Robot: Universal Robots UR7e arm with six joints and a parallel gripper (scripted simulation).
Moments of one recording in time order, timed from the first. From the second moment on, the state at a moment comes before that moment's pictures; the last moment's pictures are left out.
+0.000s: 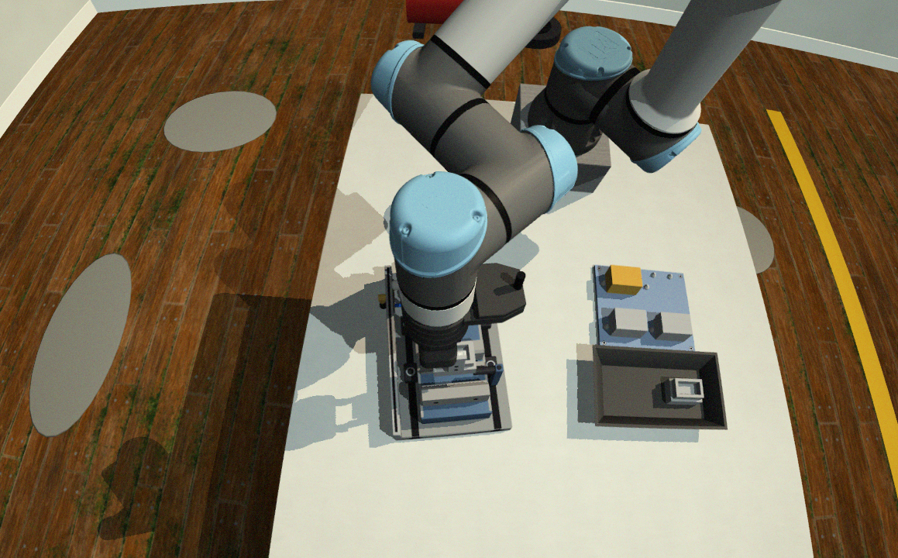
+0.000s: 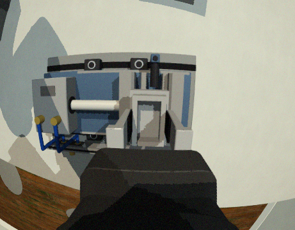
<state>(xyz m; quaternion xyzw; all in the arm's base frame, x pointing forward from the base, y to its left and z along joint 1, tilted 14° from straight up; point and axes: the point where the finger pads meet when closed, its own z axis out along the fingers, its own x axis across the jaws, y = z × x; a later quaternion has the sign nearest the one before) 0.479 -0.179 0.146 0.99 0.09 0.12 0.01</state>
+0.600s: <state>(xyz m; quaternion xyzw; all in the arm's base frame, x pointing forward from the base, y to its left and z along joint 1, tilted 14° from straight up) 0.482 -0.169 0.146 0.99 0.09 0.12 0.00</state>
